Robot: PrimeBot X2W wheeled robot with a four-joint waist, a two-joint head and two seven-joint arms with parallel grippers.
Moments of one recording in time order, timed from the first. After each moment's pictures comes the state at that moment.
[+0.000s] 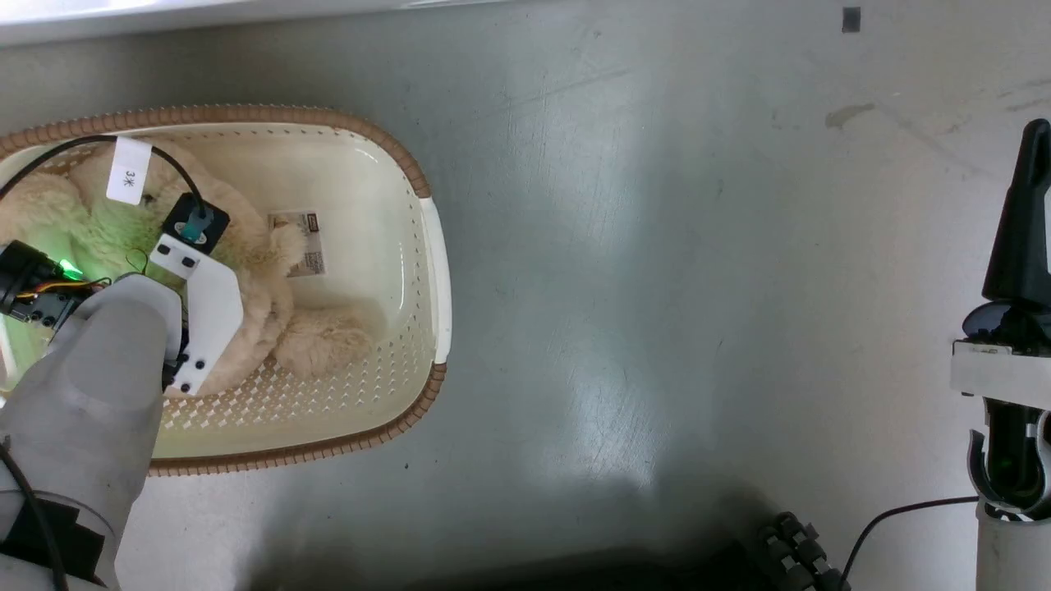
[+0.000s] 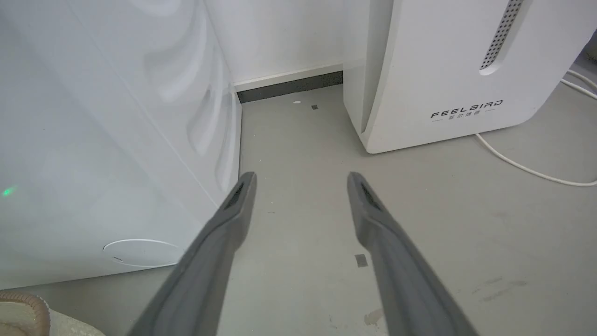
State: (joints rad) left arm -1.03 0.40 -0.65 1.29 -0.09 -0.07 0.24; right arm -0.35 -0.05 -0.20 -0.09 0.33 0.13 -0.26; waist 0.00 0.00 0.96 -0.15
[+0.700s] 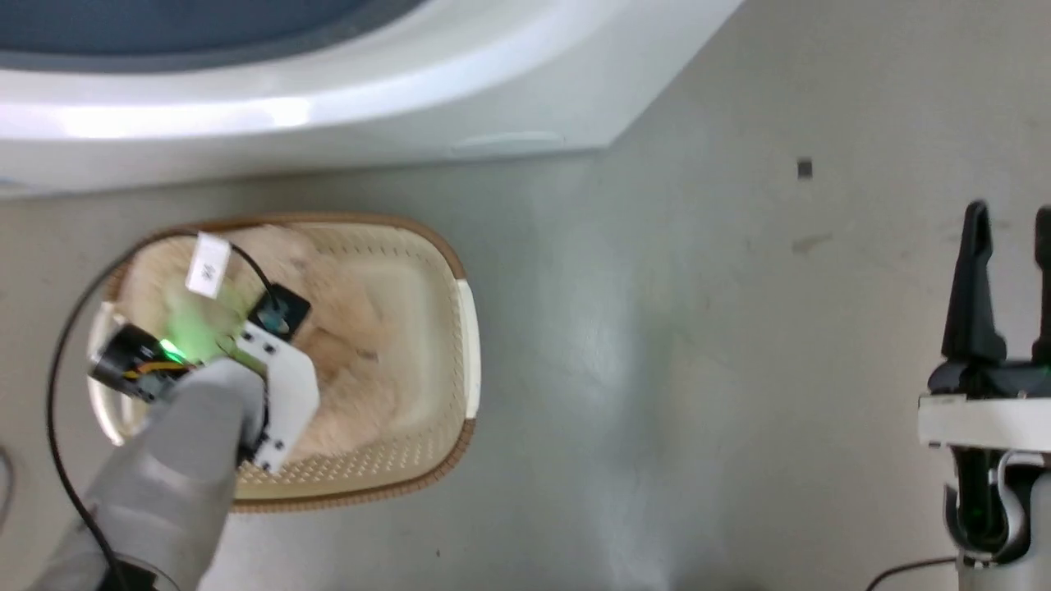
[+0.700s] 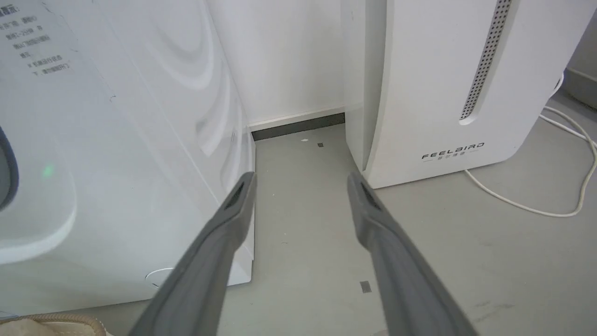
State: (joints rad) left arm -0.89 0.31 -0.67 1.29 -0.16 -0.11 0.08; right arm -0.26 -0.05 -0.19 0.00 0.29 0.13 -0.26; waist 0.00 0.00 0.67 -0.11
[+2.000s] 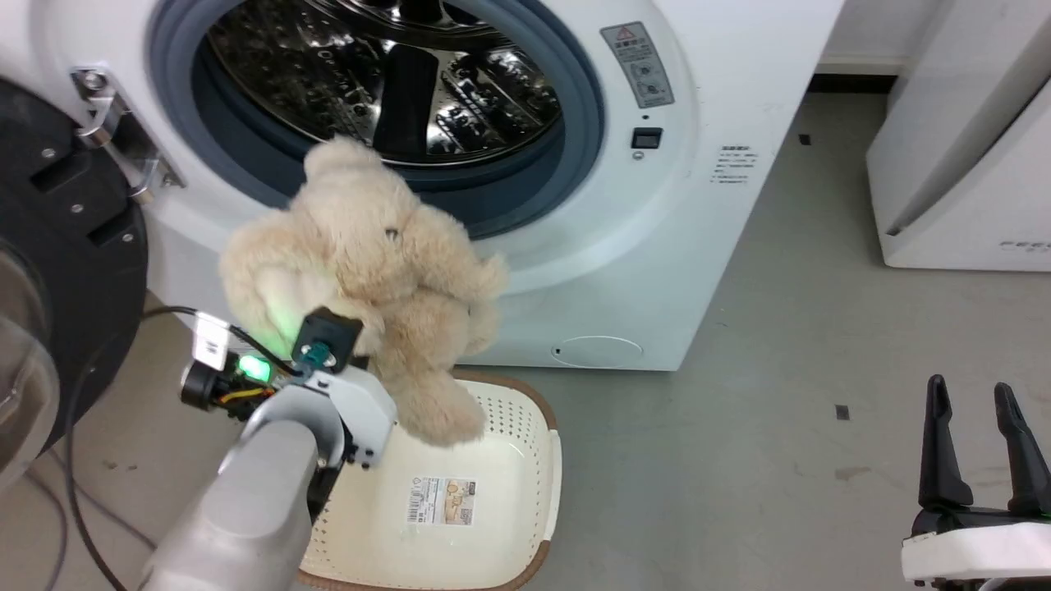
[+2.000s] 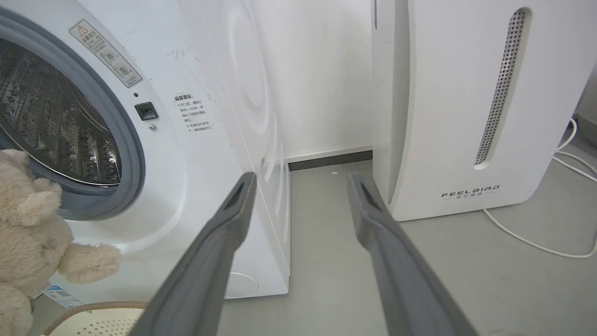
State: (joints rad) left arm -0.67 0.25 -0.55 0.92 -0.27 0.03 -0.26; right arm -0.01 -0.05 -0.21 0.07 0.22 0.13 -0.26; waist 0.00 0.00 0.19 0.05
